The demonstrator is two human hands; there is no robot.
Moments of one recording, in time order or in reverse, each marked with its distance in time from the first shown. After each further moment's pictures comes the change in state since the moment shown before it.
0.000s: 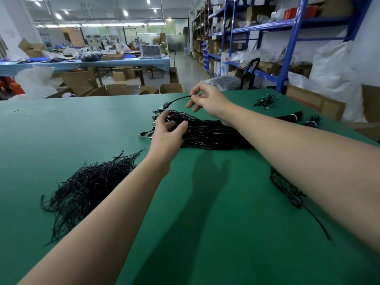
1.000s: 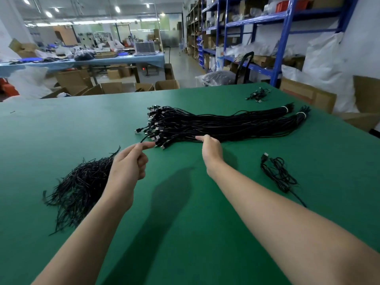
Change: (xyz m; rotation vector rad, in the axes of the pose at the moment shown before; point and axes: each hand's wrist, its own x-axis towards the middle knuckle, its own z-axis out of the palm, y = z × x) left_hand -0.056 -0.036 -0.064 -0.116 0.054 -0.019; right_hand -0.098 0.067 0.070 0.326 0.394 0.569
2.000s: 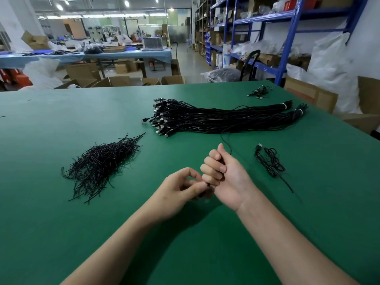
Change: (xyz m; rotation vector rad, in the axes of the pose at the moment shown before) left_hand -0.103 -0.030 0.039 0.171 -0.604 0.020; right_hand -0.151 -0.001 -0.077 0.855 -0.533 0.259
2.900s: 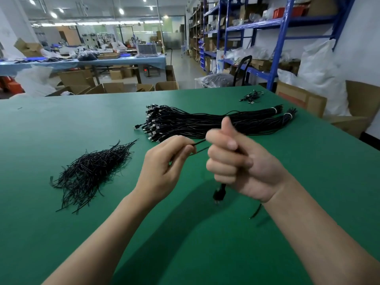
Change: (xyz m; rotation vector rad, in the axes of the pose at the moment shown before) left_hand 0.030 0.058 -0.004 0.610 0.374 0.733; right_hand -0.048 -0.074 0.026 -0.219 -0.773 0.143
